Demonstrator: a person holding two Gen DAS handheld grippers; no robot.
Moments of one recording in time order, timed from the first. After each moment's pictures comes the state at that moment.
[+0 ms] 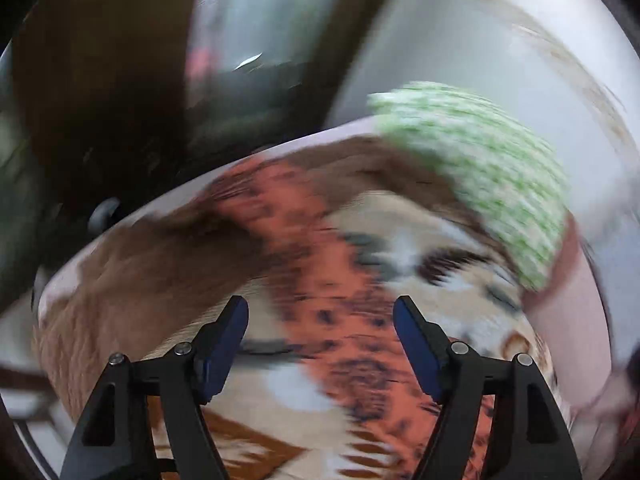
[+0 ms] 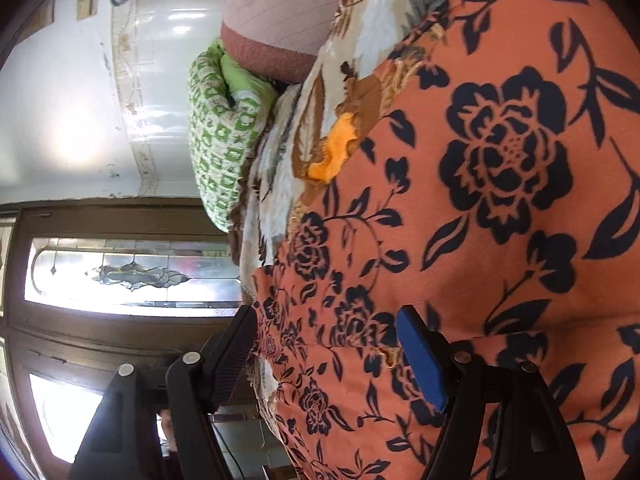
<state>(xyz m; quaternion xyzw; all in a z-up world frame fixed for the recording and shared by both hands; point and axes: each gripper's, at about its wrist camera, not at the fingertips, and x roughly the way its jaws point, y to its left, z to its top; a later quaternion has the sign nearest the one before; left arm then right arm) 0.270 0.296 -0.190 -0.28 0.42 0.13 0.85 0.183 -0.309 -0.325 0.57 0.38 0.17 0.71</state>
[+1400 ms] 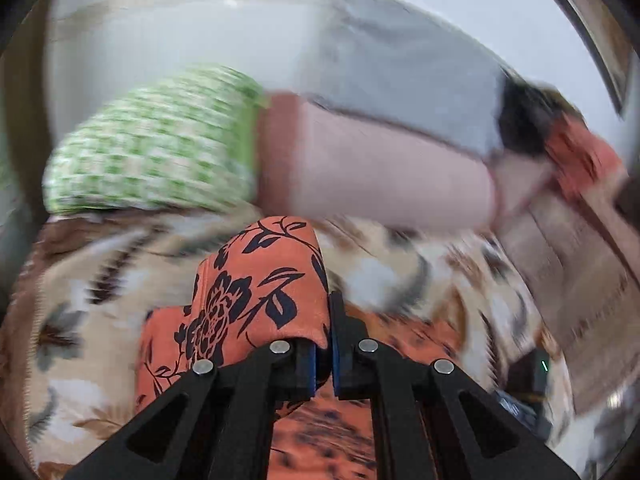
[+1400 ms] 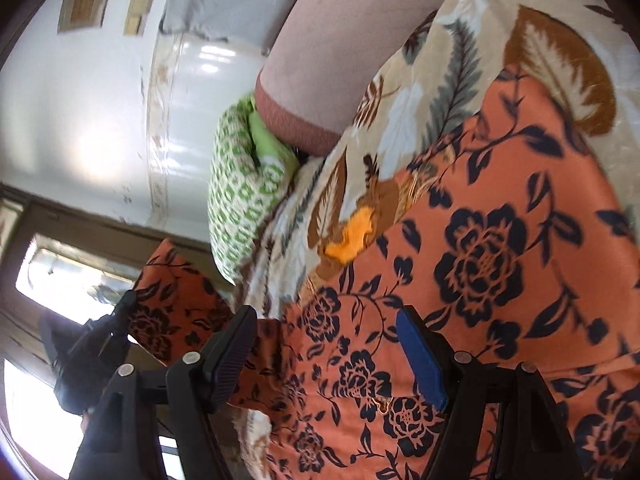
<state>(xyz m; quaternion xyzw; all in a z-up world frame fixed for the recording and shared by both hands) 0.256 -0.122 -0.085 0.01 0.38 -0.28 0.88 0.162 -0.345 -0.287 0.55 0.28 0.10 0.78</state>
